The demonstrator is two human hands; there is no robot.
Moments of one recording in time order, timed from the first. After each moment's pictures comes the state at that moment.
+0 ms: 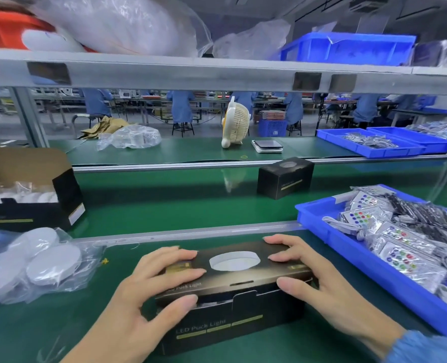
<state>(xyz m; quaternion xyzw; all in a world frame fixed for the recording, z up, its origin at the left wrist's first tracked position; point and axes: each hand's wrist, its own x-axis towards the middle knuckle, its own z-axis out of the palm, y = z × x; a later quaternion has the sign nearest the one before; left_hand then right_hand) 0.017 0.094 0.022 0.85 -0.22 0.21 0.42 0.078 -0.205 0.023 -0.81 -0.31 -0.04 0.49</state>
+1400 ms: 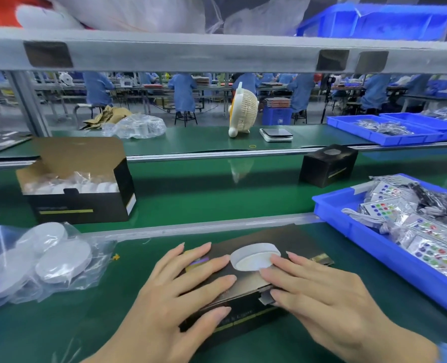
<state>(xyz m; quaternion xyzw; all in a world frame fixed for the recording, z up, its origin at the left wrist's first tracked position) 0.031 0.091 0.005 0.87 -0.31 0.33 0.21 0.071 -0.169 0.008 -0.75 -0.48 -0.41 0.18</state>
